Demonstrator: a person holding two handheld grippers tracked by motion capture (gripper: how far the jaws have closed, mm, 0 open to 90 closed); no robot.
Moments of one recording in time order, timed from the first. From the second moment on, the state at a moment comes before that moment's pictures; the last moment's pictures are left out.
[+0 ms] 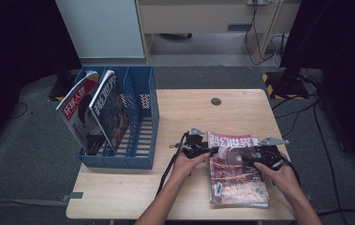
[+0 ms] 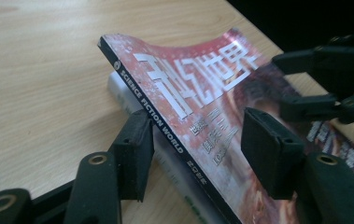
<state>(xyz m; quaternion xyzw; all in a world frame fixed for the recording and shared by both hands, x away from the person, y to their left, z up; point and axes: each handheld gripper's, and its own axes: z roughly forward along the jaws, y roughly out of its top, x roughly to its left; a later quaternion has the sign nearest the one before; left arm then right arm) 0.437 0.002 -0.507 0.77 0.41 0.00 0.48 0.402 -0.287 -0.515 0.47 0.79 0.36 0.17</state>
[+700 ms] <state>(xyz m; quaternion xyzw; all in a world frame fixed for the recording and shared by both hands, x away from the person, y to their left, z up) 0.438 -0.019 -0.494 0.79 0.39 0.00 0.48 0.400 -0.280 -0.514 0.46 0.79 0.37 0.17</state>
